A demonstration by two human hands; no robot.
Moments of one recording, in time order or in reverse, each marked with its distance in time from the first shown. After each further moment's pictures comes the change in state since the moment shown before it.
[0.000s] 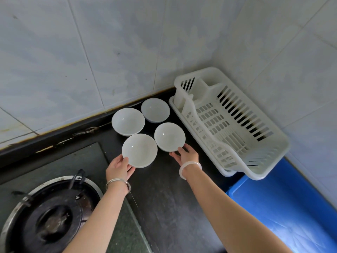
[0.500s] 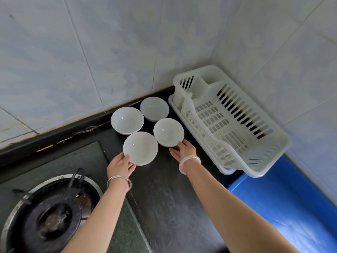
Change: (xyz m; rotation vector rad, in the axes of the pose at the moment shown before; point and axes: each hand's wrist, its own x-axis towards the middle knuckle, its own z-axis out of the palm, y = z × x) left_hand 0.001 -0.004 0.005 0.017 0.020 0.015; right_hand 0.000 -0.011 0.005 0.020 -0.046 0.036
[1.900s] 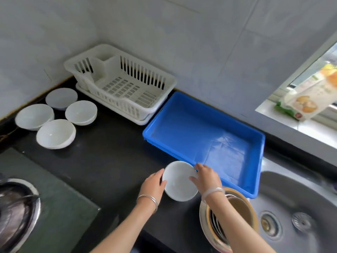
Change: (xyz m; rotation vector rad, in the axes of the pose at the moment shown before) left_hand -0.259 -0.223 0.016 1.469 -0.834 0.560; right_hand -0.179 0.110 -0.372 -1.320 0.353 -0.277
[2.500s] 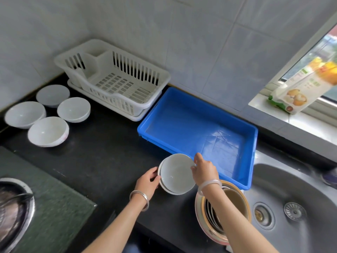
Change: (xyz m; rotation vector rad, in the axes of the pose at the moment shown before) left_hand 0.000 -0.012 0.003 -0.463 -0.087 -0.123; right_hand -0.009 -0.001 -0.009 0.070 0.112 0.098
